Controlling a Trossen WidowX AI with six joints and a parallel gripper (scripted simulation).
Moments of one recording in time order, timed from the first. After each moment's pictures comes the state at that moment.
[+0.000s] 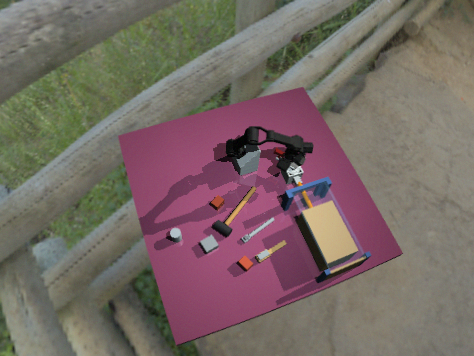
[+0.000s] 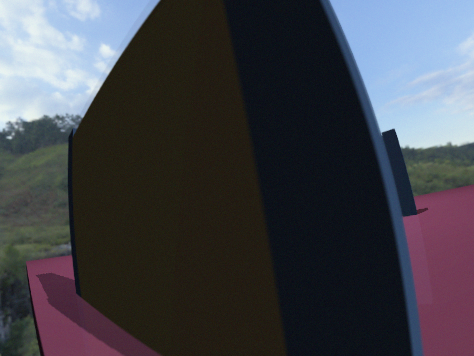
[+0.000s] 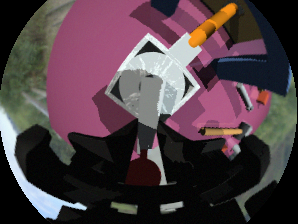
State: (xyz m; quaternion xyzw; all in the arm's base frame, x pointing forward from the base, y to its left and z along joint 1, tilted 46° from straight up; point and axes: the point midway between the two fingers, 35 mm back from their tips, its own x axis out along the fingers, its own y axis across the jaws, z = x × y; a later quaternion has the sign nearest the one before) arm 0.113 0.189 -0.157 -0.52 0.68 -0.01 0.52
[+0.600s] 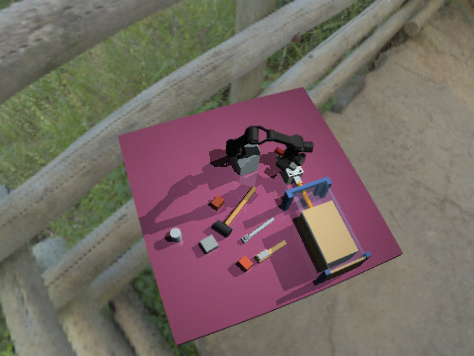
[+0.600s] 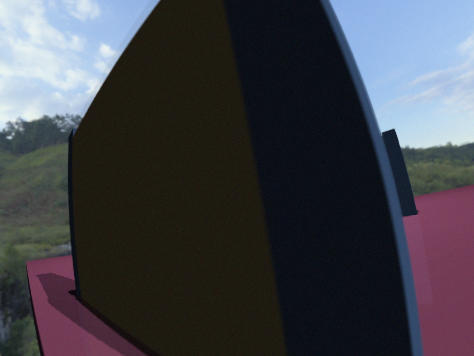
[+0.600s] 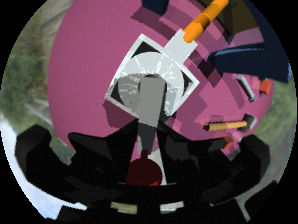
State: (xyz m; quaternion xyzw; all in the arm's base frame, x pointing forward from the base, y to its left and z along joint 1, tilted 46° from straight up) arm 0.111 0.190 -0.159 -0.49 0.68 -0.04 0.54
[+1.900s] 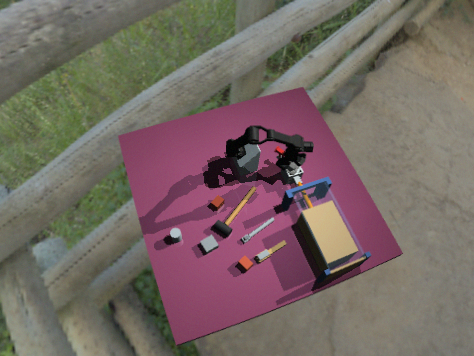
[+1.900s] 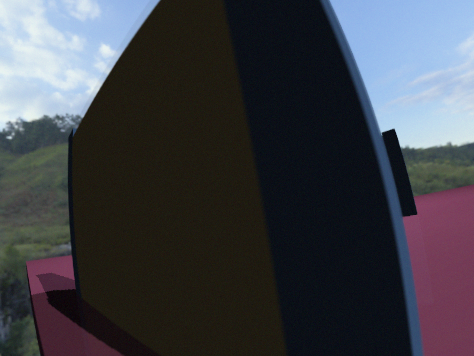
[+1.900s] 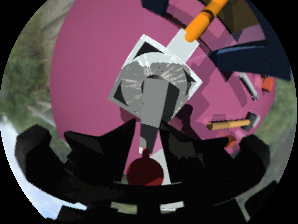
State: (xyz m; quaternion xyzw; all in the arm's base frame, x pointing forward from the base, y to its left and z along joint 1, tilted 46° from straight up) arm 0.108 0.193 -0.162 -0.48 0.69 -0.04 0.55
